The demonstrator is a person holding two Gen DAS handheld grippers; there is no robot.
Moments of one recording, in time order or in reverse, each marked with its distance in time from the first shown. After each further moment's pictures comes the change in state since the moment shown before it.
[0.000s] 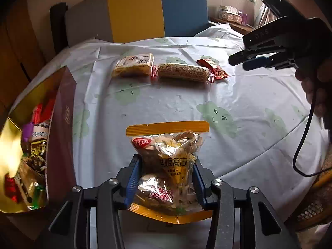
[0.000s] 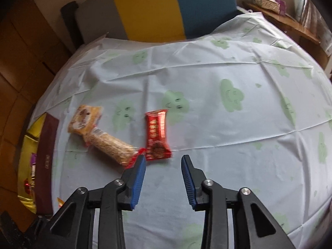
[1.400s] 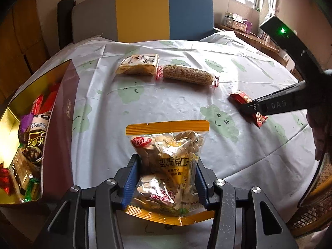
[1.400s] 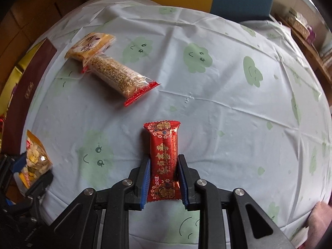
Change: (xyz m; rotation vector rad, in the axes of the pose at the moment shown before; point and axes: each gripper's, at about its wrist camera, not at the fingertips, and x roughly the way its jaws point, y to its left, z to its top) left arm -0.005 0.007 -0.009 -0.061 -0.027 -0.003; right arm 0.015 0.008 -0.050 -0.320 0.185 -0.162
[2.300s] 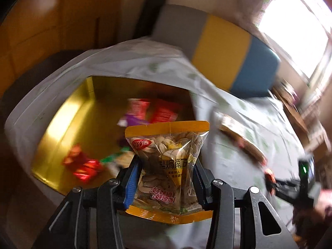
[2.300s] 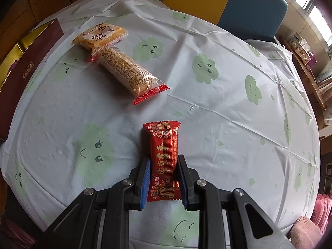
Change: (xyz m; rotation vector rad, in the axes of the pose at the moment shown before) left arm -0.104 0.193 0.015 -0.514 -0.108 0.117; right arm 0.000 0.035 -0.006 -0.123 -0.027 -0.101
